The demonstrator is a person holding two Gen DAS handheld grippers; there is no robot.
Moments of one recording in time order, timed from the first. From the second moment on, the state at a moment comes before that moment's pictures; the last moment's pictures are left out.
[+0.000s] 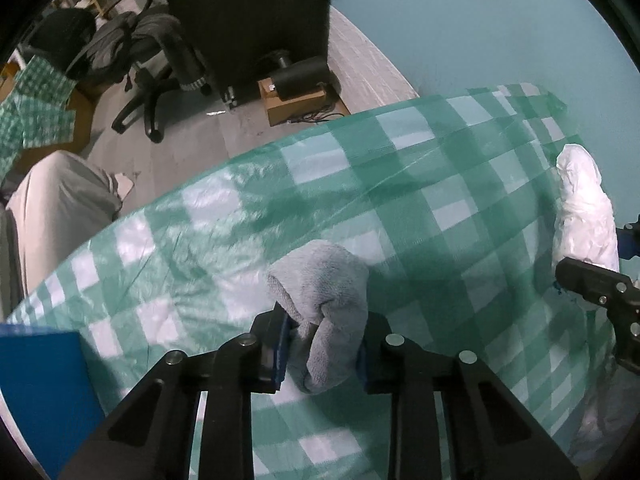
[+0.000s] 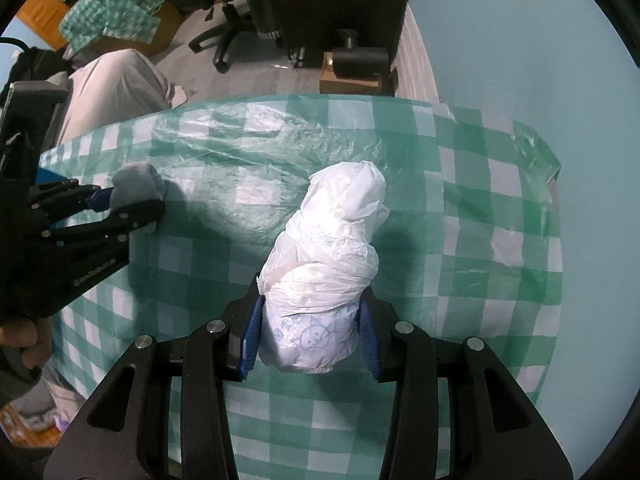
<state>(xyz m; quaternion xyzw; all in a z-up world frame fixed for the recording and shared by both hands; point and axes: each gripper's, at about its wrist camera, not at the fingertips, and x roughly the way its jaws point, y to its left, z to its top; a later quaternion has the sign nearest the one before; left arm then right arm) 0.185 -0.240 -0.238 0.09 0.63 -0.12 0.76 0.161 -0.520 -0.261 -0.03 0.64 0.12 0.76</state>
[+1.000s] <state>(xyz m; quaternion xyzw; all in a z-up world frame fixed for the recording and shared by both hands) 0.066 -0.153 -0.142 0.01 0.58 -0.07 0.81 0.104 -0.449 -0.196 -0.08 0.62 0.18 0.76</state>
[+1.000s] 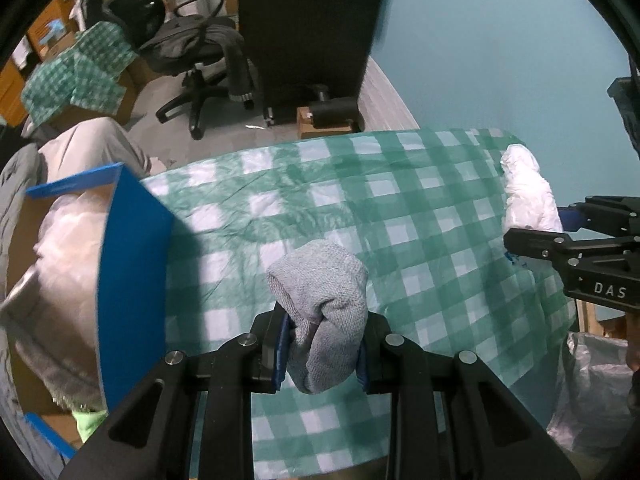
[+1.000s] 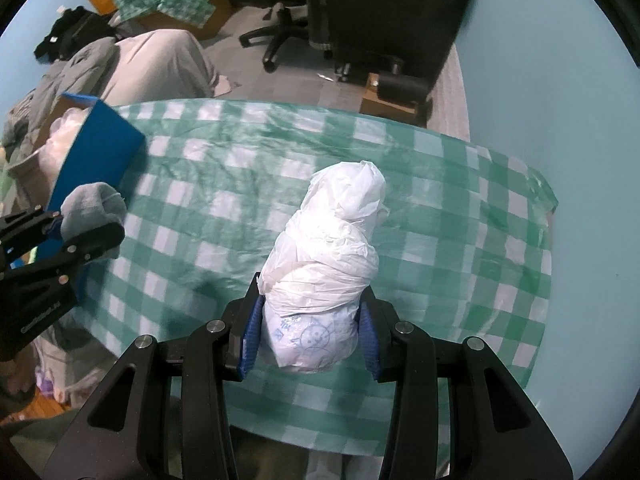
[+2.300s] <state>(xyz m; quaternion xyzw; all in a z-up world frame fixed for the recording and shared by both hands) -0.019 -0.001 -0.072 -0.09 0.54 0.06 0.84 0.074 -0.278 -0.135 -0.14 0.57 0.32 0.75</state>
